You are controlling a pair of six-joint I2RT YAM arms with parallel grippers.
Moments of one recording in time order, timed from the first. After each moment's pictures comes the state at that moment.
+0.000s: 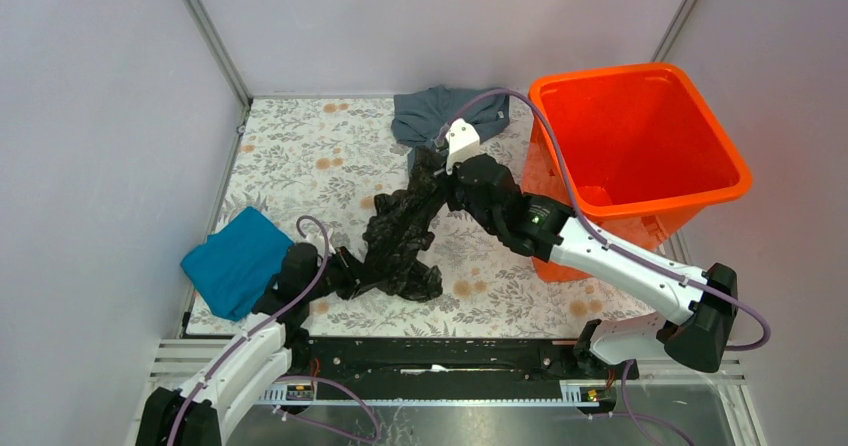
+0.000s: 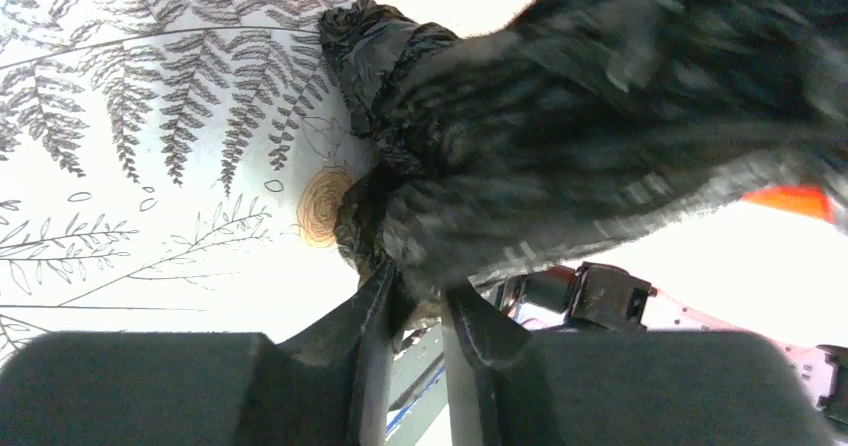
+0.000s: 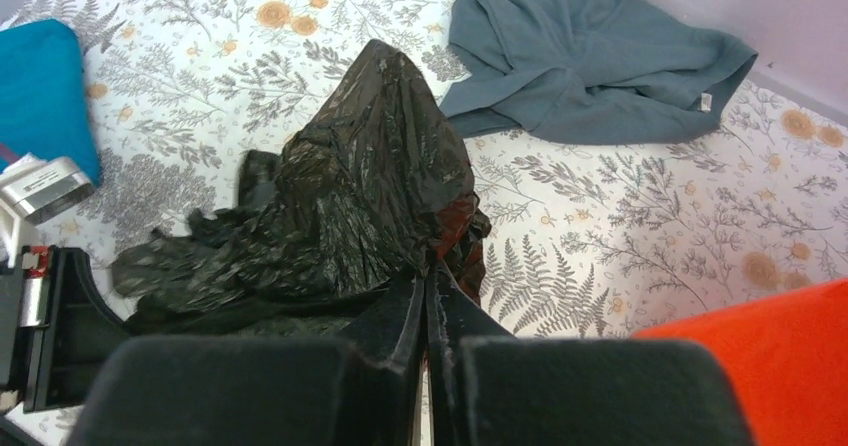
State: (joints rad) left arm -0.31 0.65 0.08 0.01 0.53 -1.09; right arm 0.98 1.32 1.22 -0.29 0.45 0.10
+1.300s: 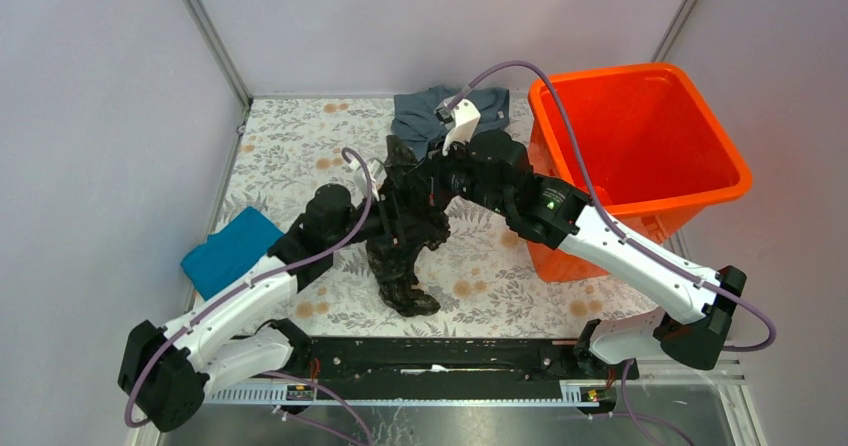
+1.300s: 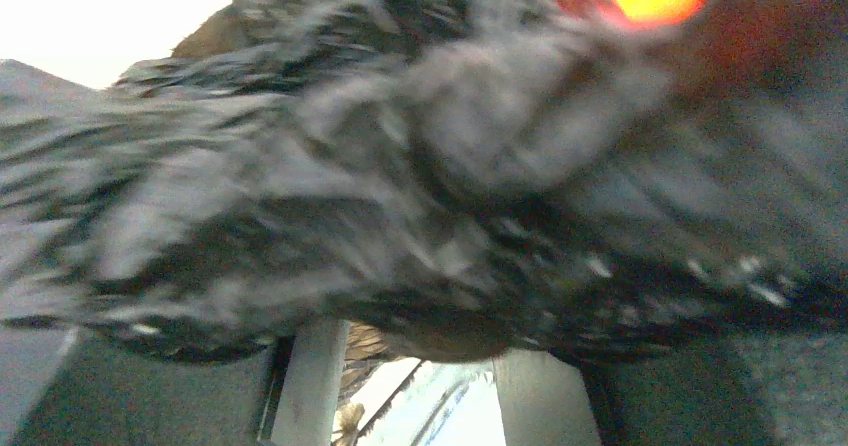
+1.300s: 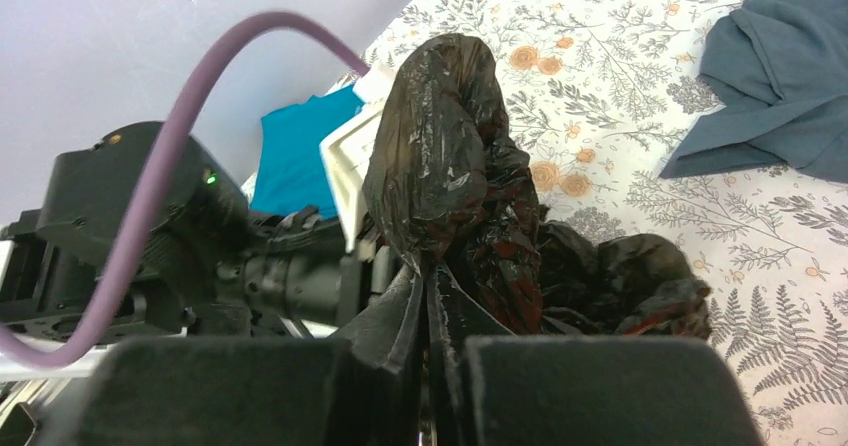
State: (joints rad) left arm -0.63 0.99 0.67 0.02 0.41 -0.79; right arm 0.97 1.34 1.44 -0.36 0.09 0.40
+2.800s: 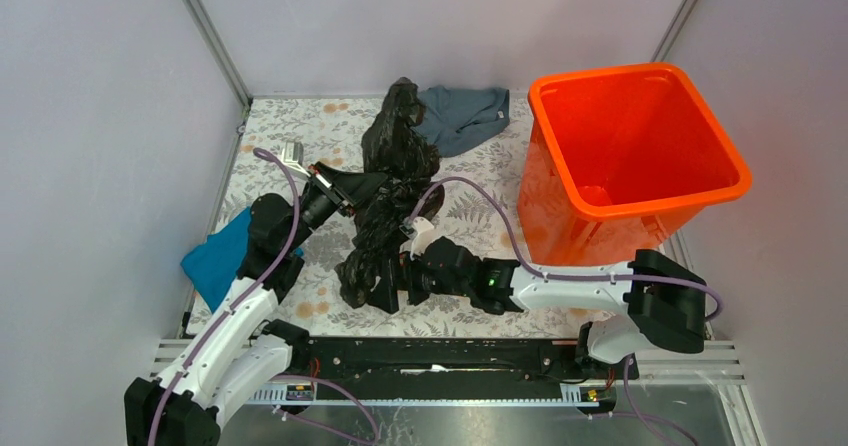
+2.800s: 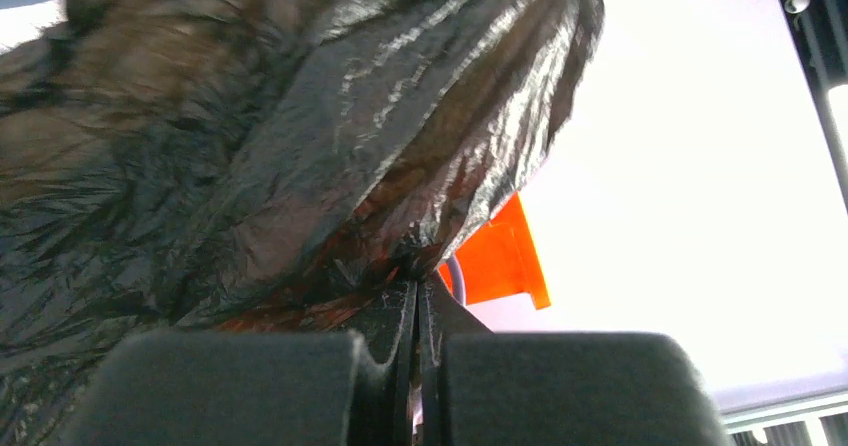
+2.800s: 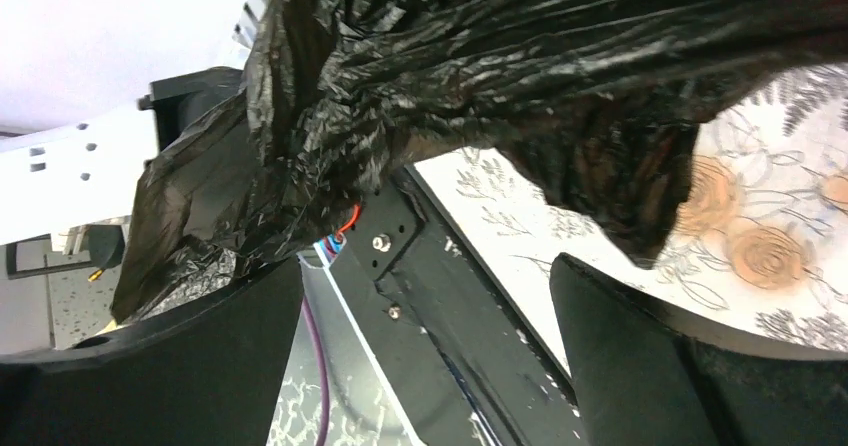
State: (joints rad) left arm -0.34 0.79 0.57 0.37 0.41 -1.31; right arm 1.21 1.44 0.80 0.17 -0.06 0.79
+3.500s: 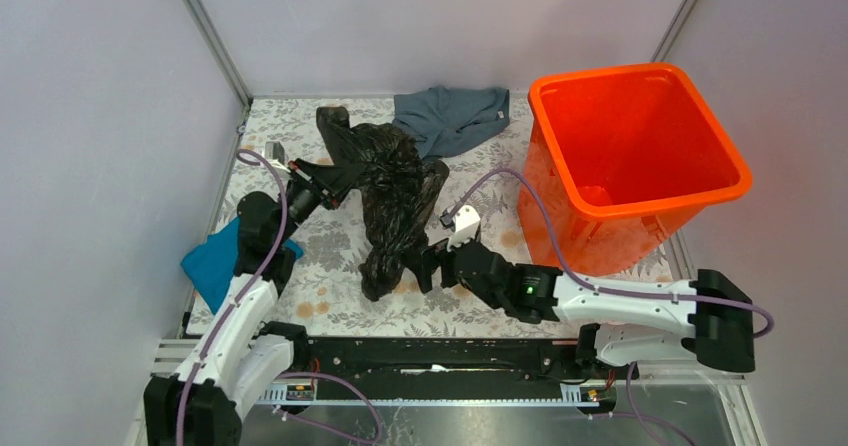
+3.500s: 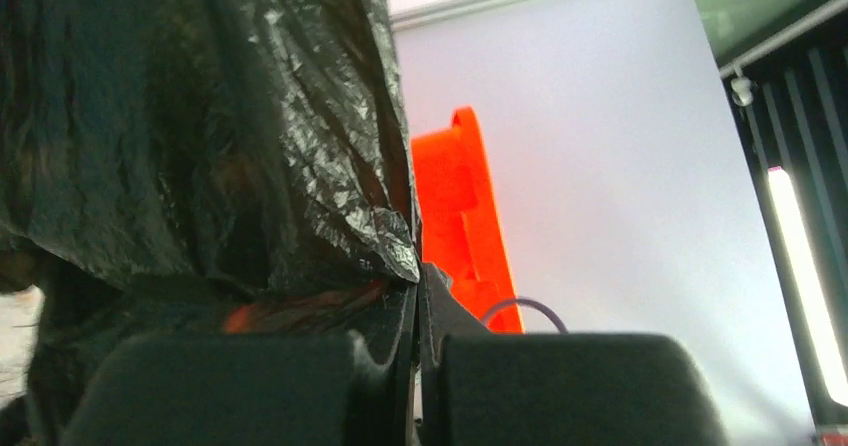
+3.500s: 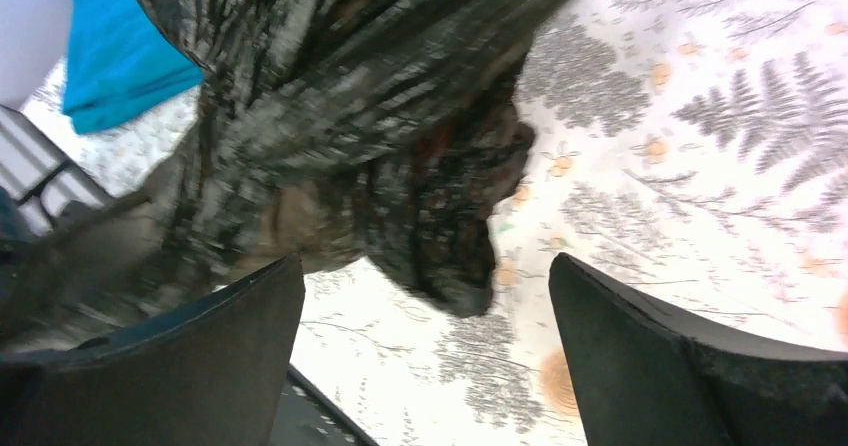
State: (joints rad) left arm -0.19 0.81 0.52 0.50 0.49 -1.47; right arm 1.26 1.23 0.73 0.03 0.48 0.54
